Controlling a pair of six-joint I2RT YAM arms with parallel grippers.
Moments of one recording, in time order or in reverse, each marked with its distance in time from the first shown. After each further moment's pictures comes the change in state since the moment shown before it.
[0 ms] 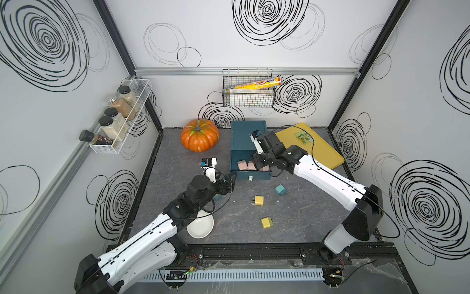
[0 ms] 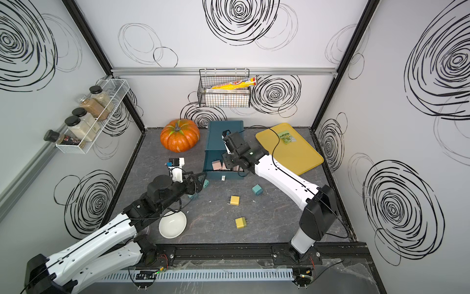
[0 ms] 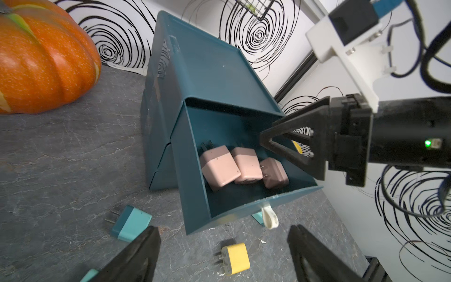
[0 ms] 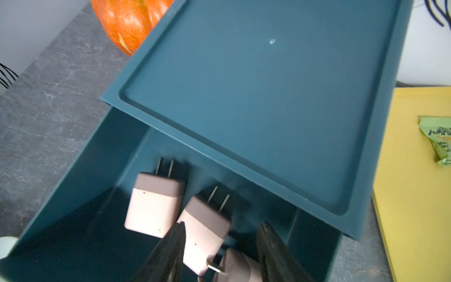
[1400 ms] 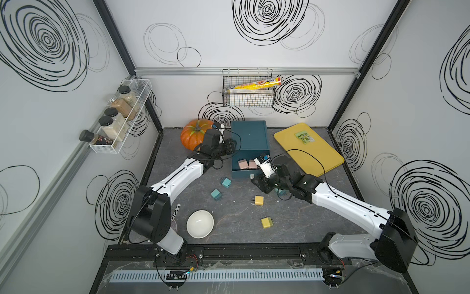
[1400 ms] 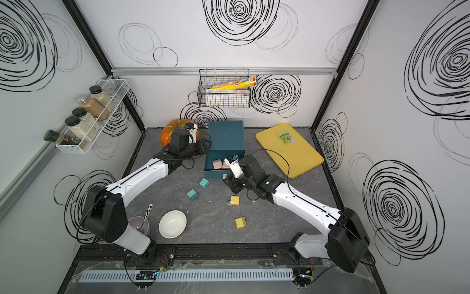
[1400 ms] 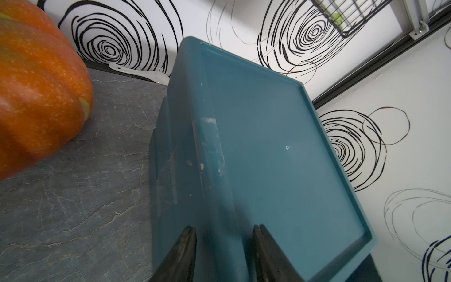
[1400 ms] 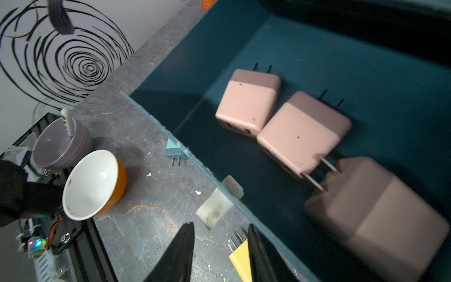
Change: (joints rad) left arm 0.303 0.742 0.576 -0.032 0.299 0.060; right arm 0.020 -0.307 -0.570 0.396 -0.299 -0.023
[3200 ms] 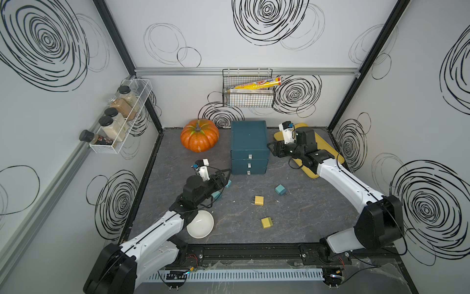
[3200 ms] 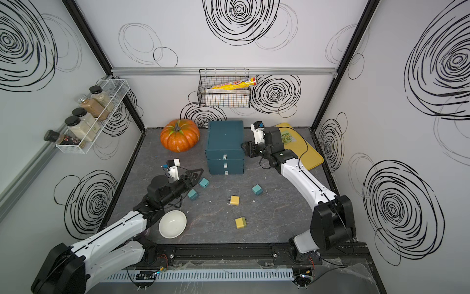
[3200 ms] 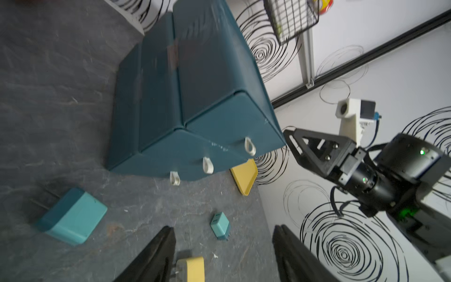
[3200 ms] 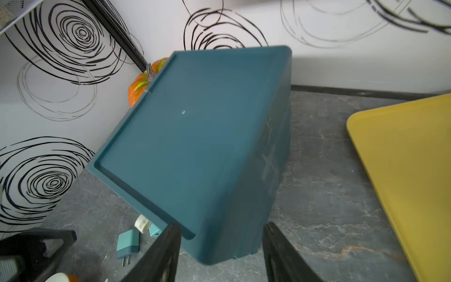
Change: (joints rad) left arm -0.142 -0.599 -0.817 0.502 0.023 -0.465; right arm -0.402 0.212 0.274 0.044 -0.188 0.057
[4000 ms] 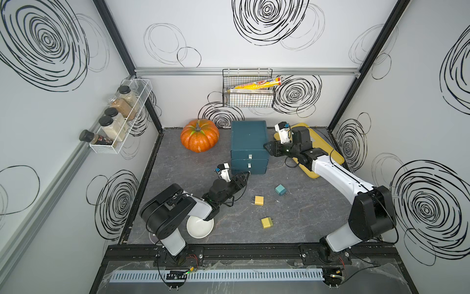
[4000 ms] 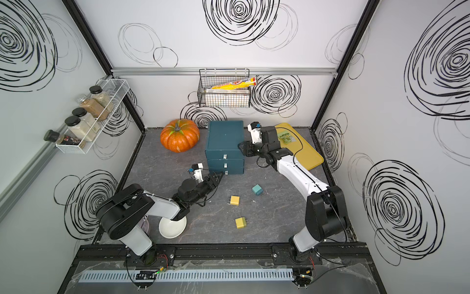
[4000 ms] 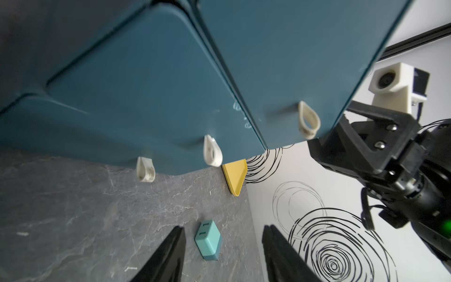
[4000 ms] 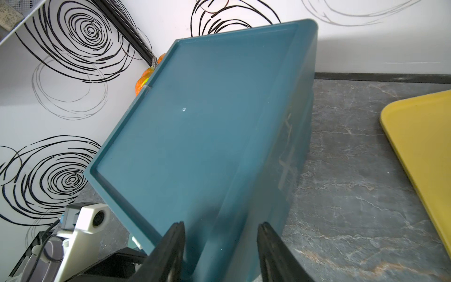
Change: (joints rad) left arm -0.160 0.722 0.058 0.740 -0.139 -0.183; right arm -0.002 0.060 0.011 0.047 -0.039 0.032
